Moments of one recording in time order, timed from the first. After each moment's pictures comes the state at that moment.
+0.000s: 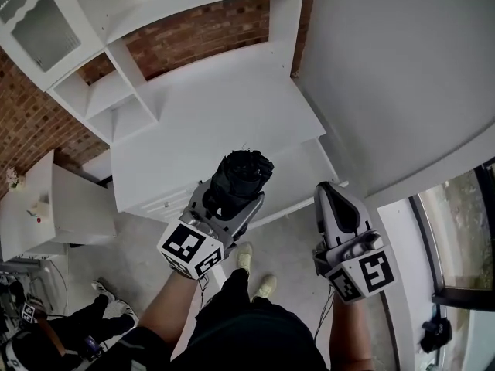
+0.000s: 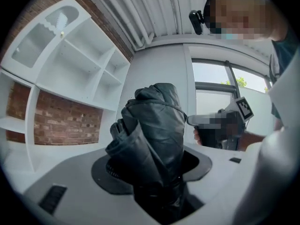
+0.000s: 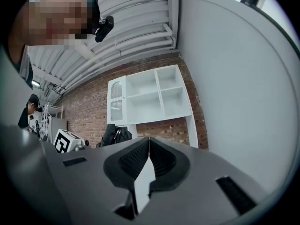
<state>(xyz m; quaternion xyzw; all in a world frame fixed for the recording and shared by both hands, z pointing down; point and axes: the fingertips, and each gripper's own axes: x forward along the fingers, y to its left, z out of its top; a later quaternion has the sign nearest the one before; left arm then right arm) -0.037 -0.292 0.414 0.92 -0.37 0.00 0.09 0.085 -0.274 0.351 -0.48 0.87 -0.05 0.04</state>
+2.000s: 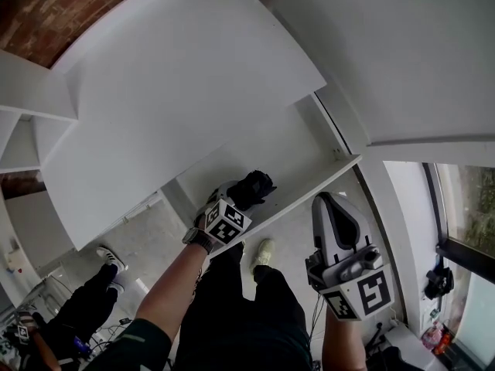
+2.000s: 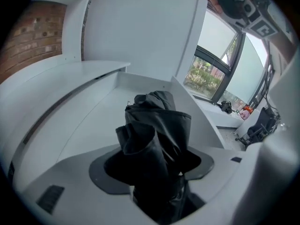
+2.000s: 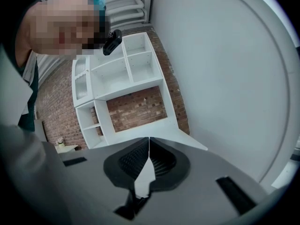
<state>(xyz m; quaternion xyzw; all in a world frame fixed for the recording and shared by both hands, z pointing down) 0.026 -0.360 0.909 0.87 -0.16 0.42 0.20 0.112 -0.408 0.565 -0.57 0.80 -0.18 0.00</state>
